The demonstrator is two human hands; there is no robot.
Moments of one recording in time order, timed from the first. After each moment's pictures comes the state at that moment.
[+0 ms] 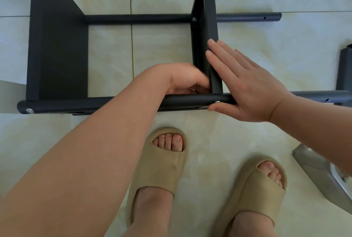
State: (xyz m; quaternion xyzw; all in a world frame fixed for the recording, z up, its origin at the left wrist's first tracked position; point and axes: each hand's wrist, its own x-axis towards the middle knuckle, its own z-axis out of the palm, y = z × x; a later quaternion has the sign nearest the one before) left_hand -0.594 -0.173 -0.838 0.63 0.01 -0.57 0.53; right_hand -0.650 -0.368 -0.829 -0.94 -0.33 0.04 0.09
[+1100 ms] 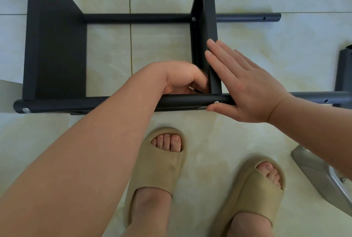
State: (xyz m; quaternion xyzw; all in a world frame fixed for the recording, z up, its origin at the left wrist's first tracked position) left_hand -0.591 -0.170 -0.837 0.59 0.03 -0.60 0.54; right_hand -0.650 -0.368 -0.830 -0.94 -0.33 0.04 0.09
